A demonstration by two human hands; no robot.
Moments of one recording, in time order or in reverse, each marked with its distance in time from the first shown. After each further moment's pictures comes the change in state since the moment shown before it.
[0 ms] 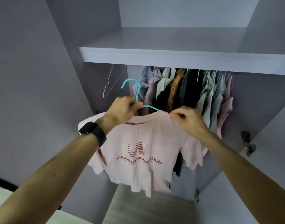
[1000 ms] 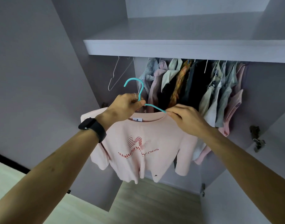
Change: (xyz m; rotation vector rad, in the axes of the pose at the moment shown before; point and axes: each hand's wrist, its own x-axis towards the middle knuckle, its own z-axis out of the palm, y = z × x) left_hand -0.016 0.004 0.008 -0.025 -0.078 -0.046; right_hand -0.013 0.004 0.008 -0.145 -0.139 -0.262
